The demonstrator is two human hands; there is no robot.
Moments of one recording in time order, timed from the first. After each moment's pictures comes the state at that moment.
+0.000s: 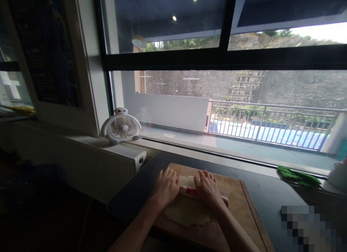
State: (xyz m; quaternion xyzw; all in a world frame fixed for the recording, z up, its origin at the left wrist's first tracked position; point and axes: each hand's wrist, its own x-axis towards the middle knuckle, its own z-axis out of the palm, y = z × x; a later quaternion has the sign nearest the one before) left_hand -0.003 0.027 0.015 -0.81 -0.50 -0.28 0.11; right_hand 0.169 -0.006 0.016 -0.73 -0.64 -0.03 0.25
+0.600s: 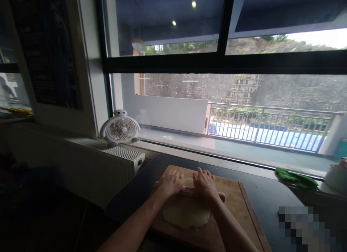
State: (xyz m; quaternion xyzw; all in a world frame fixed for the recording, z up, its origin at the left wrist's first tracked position) left_hand 0.021 0.068 0.012 -0.82 -0.54 -0.19 0.03; right_hand 0.175 0.025 0.018 -0.76 -0.61 -0.01 0.21
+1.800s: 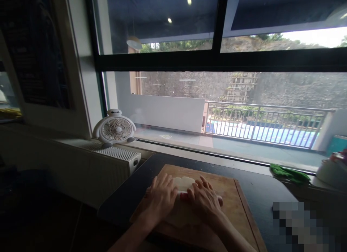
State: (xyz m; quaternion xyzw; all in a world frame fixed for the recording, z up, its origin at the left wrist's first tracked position) left_hand -0.007 0.007 0.002 -0.84 -0.47 -0.23 0.11; right_hand 0.180 -0.044 0.007 -0.66 -0.72 -0.08 0.21
